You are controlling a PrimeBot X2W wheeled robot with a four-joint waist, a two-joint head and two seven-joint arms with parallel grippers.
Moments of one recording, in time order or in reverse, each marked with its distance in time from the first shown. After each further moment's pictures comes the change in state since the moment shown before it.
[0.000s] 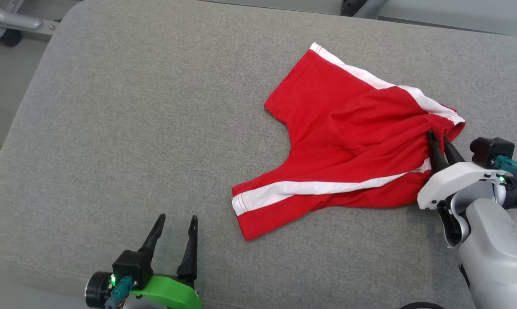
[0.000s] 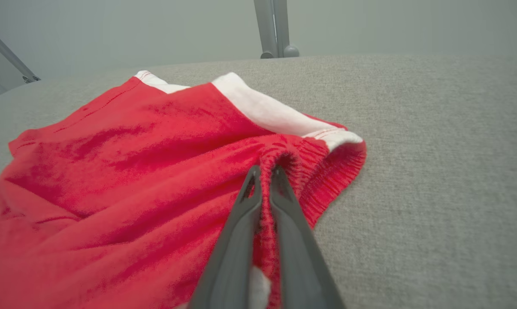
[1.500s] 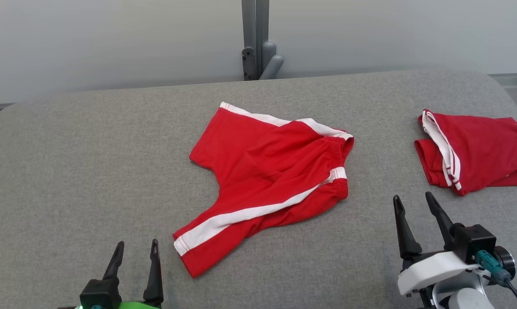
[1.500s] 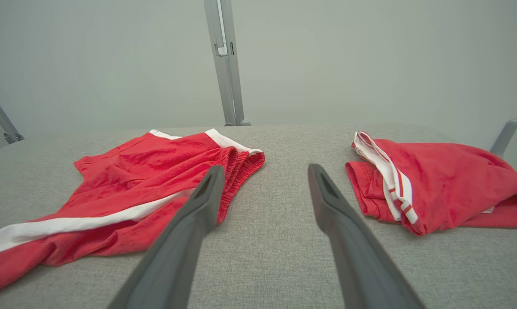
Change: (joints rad) left arm 0.124 0.000 0.169 -0.056 0.083 0.028 0.000; right arm 0.508 0.171 -0.109 -0.585 -0.266 0.000 0.000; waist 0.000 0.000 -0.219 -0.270
